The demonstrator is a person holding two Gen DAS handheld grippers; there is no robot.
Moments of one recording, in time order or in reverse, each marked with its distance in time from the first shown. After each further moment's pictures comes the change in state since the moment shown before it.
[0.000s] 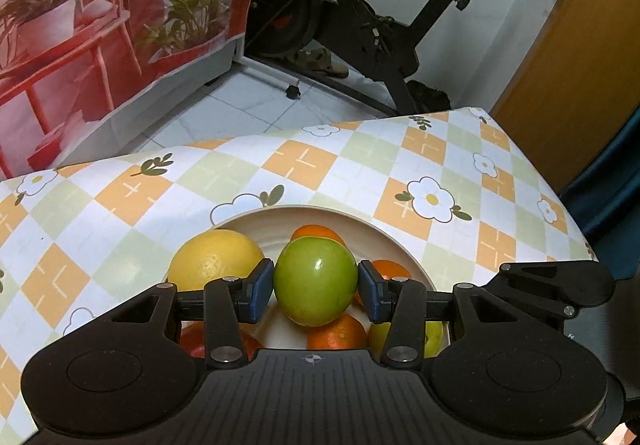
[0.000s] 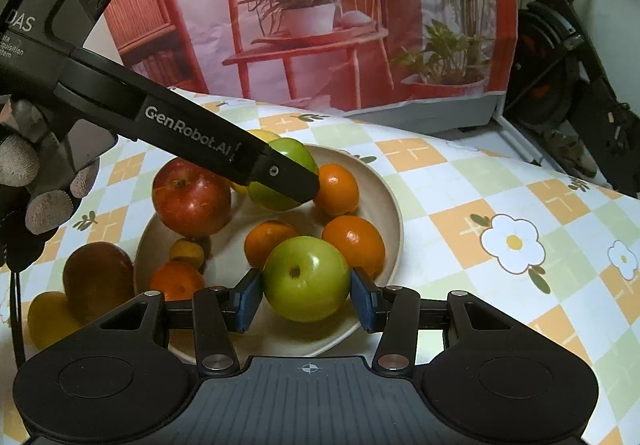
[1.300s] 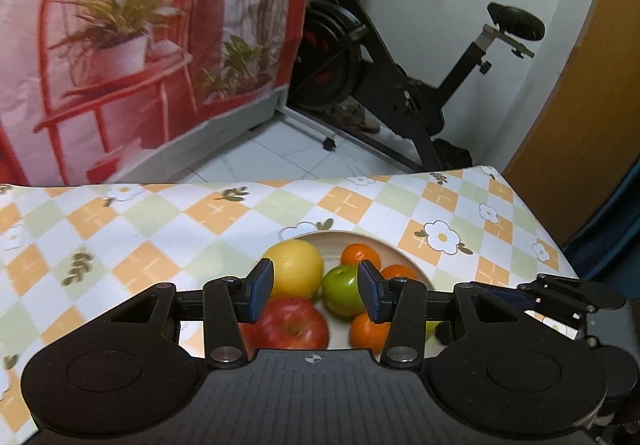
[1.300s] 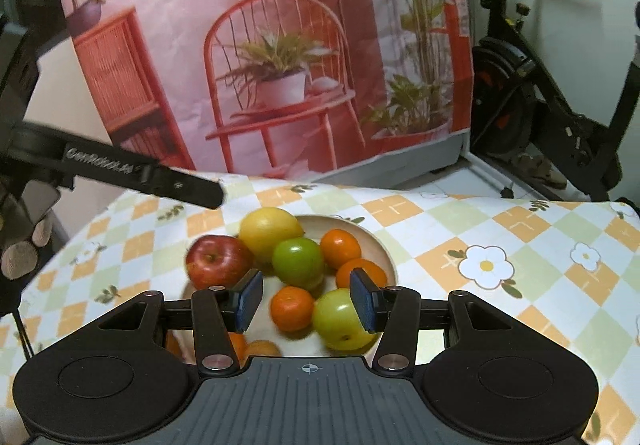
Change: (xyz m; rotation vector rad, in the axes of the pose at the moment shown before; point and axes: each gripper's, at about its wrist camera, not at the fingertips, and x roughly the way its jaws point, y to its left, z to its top) left arm -0.096 0.007 -0.027 -0.087 -0.175 0.100; right arm -0.064 0.025 -0.003 0.127 -0.212 -0.059
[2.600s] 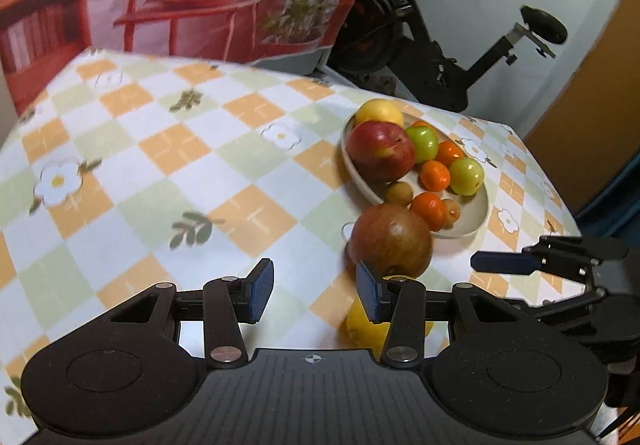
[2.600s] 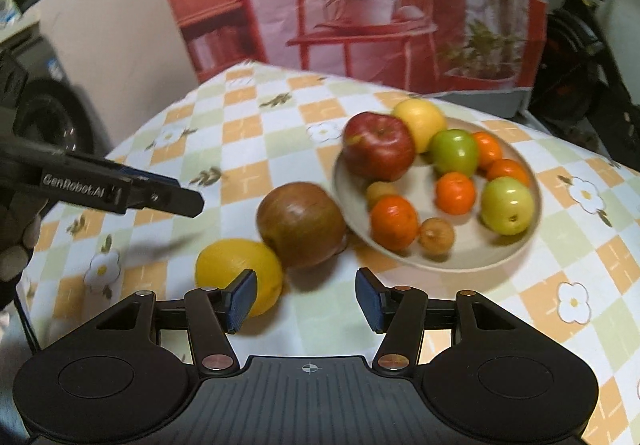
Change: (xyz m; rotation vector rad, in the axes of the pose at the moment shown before) left arm -0.070 0.076 -0.131 -0.176 0.071 -0.008; right arm 0.003 0.128 -0.057 -0.163 0.260 0.078
